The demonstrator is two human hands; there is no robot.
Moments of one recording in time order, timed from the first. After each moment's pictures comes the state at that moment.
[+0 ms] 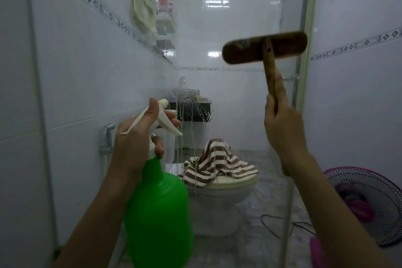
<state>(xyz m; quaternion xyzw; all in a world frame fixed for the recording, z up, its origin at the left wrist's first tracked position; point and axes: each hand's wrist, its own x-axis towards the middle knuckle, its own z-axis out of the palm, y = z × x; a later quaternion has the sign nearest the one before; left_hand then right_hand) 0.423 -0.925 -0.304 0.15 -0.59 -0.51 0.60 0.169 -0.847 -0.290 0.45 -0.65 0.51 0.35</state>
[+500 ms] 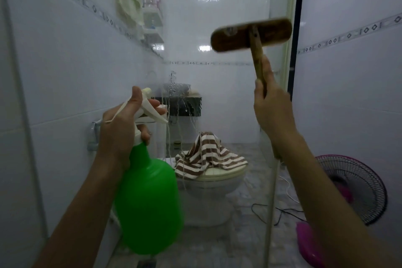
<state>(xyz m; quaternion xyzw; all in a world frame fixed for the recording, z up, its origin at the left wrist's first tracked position) 0.416 -0.926 -0.299 0.15 -0.59 -0.52 0.61 0.158 -0.832 -0.276 0.47 -0.63 0.52 0.33</state>
